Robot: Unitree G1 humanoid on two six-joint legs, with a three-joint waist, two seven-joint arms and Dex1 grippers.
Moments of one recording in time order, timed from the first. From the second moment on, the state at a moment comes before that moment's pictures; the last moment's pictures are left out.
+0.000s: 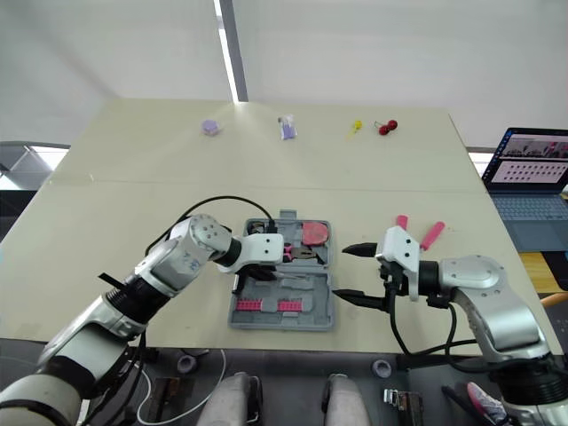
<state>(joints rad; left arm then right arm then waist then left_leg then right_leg) -0.78 0.51 -0.59 0.10 0.21 0.56 -1.11 -0.21 -0.77 0.00 -0.25 0.42 0.35 1.14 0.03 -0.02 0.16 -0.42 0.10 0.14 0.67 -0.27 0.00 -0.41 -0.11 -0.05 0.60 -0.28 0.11</state>
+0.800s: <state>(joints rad) -0.78 0.50 -0.59 0.11 0.24 0.55 -1.11 -0.20 -0.77 0.00 -0.25 0.42 0.35 1.12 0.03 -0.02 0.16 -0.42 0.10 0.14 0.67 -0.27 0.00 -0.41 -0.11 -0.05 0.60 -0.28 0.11</state>
